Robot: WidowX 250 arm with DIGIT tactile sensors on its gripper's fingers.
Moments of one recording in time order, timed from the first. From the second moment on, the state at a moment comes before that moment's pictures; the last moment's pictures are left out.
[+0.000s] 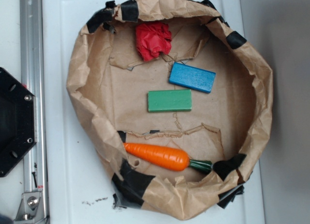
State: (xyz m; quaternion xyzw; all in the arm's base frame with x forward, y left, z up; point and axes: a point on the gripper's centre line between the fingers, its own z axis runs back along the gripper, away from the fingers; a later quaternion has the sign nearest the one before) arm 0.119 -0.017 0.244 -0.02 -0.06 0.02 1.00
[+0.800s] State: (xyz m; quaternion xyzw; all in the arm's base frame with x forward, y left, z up) arm 0.201 0.018 0.166 -0.02 -0.07 -0.14 0.99
